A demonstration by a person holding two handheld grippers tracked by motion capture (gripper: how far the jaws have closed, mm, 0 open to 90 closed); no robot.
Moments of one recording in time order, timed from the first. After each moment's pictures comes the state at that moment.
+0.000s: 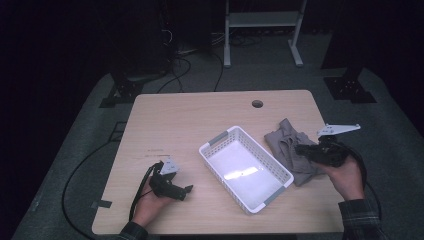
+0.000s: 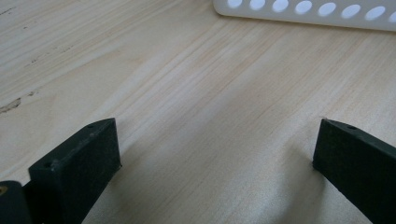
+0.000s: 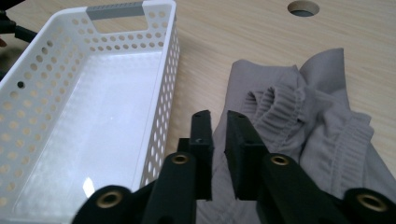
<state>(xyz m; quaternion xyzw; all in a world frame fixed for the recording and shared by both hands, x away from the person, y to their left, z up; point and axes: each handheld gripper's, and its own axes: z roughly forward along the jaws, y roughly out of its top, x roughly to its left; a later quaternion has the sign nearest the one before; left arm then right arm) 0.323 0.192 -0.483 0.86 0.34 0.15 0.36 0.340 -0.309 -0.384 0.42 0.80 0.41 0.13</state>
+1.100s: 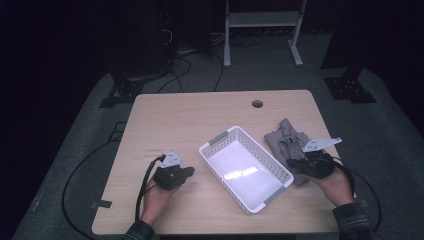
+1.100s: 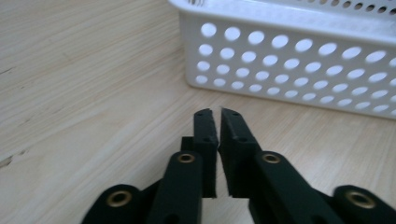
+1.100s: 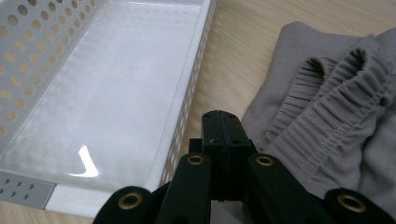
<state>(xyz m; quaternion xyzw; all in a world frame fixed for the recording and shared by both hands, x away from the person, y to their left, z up) 0.325 0.169 -0.450 0.83 0.34 0.13 0.41 0.331 -0.285 -0.418 0.35 0.85 0.38 0.12</state>
